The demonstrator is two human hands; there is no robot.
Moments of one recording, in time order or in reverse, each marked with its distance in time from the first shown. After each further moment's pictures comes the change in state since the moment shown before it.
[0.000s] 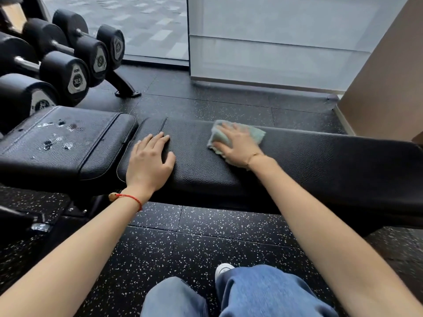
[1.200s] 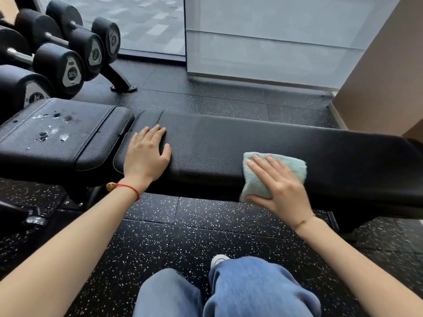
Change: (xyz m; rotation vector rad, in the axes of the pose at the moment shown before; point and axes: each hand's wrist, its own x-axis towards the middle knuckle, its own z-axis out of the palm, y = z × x) left_hand 0.001 -0.001 0.005 0.004 -0.027 0.008; right_hand -0.171 0.037 -0.009 -0.344 0.240 -0.161
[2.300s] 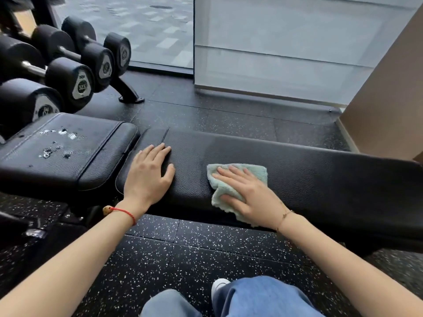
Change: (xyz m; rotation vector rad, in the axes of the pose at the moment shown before) left_hand 0.000 -0.002 -0.008 -0.028 0.001 0.009; right_hand 0.078 -0.028 0.017 0.470 -0.193 -0.169
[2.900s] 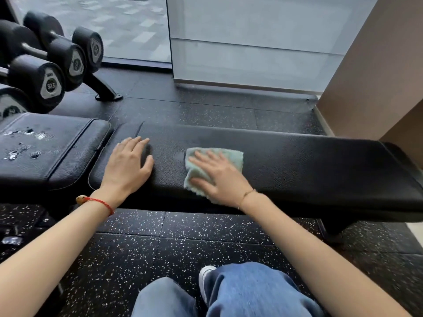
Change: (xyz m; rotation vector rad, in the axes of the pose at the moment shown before) left_hand 0.009 0.014 -0.004 0.019 -0.050 0.033; right_hand 0.013 -0.004 -0.002 -0.135 -0.007 0.141
